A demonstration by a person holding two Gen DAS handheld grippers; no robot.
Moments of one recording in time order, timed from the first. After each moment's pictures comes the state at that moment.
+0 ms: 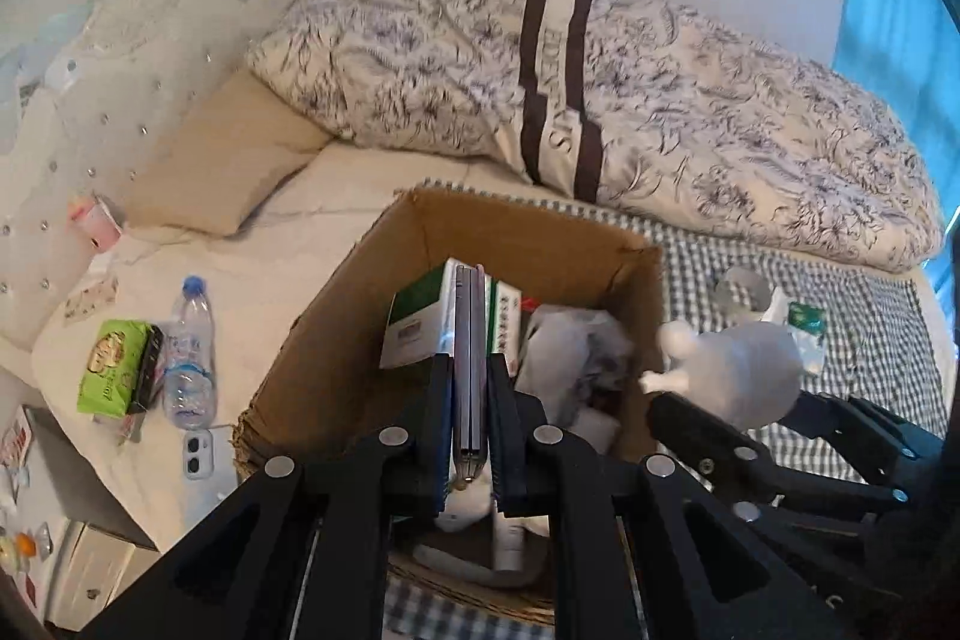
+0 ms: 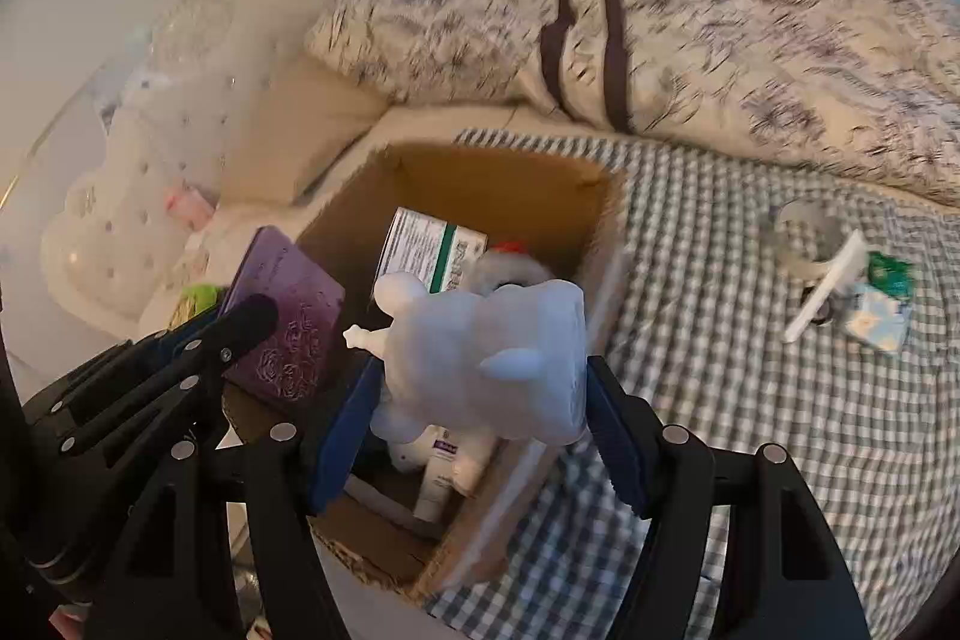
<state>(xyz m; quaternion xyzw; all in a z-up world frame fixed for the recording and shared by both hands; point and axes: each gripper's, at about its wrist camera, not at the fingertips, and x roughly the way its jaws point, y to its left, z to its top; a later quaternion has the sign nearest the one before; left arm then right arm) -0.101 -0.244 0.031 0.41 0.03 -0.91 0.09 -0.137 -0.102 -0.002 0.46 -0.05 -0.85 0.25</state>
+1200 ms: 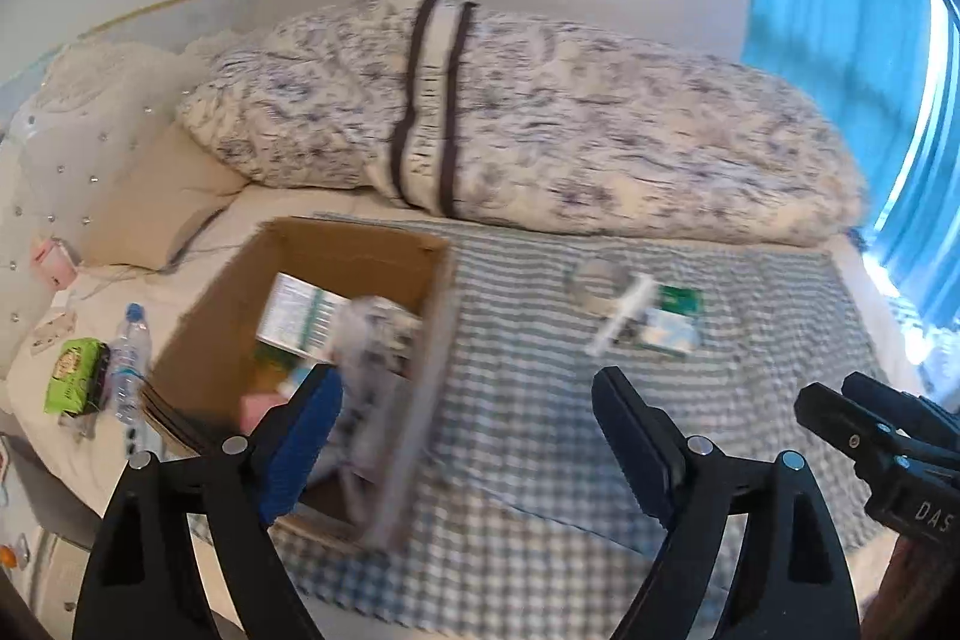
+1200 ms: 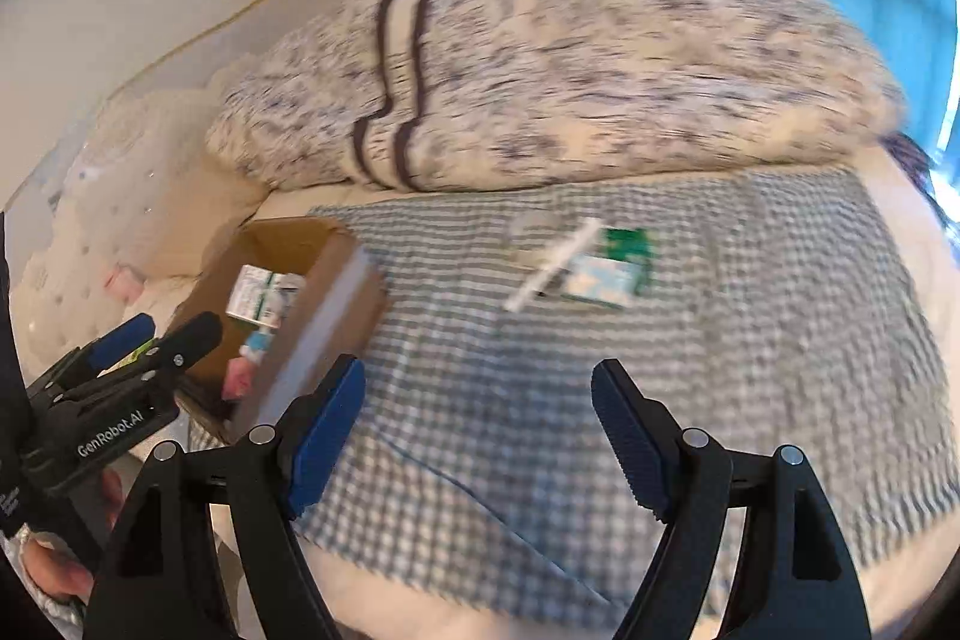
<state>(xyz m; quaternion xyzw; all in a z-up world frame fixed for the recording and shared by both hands) -0.034 -0.082 0.079 0.37 0.00 -0.93 0.01 -0.019 0.149 0.062 0.39 -0.09 -0.91 0.10</state>
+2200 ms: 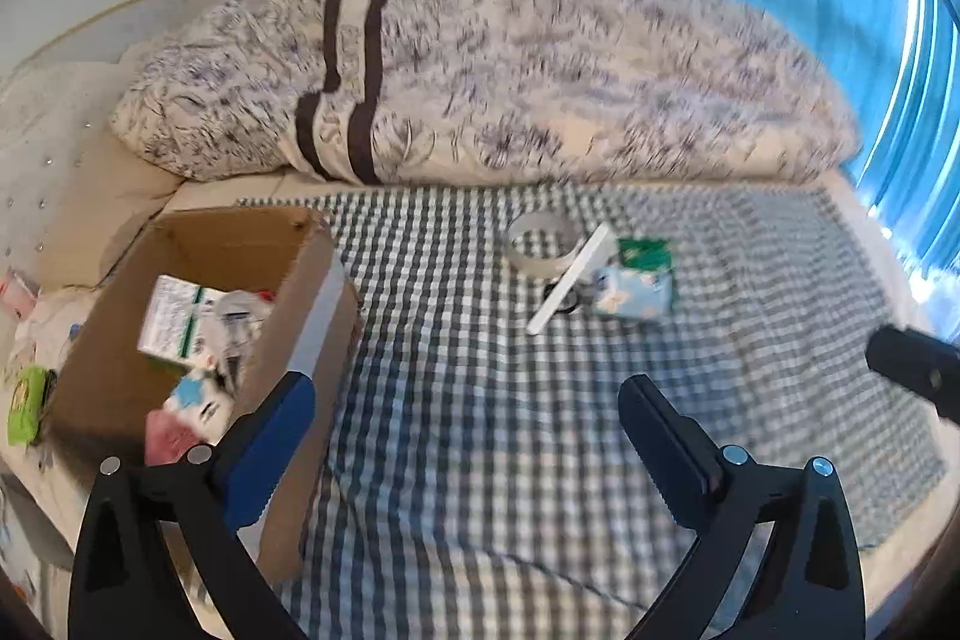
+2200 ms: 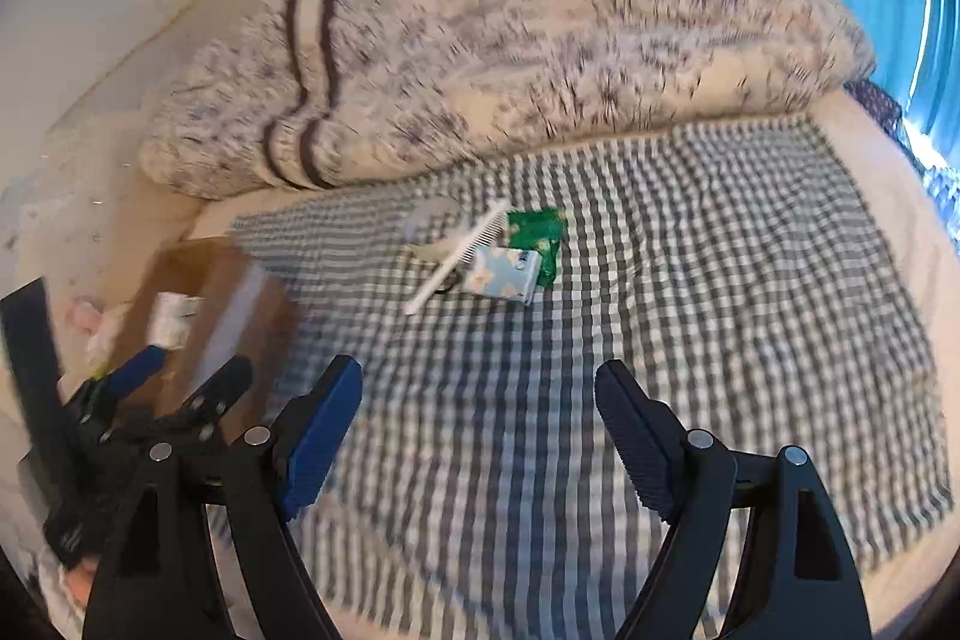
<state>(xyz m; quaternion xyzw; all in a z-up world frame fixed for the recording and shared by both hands) -0.123 -0.011 -0.007 0.42 -0.05 -0.91 -0.01 -0.122 0.191 -0.004 0.45 -0.11 -0.88 0.06</state>
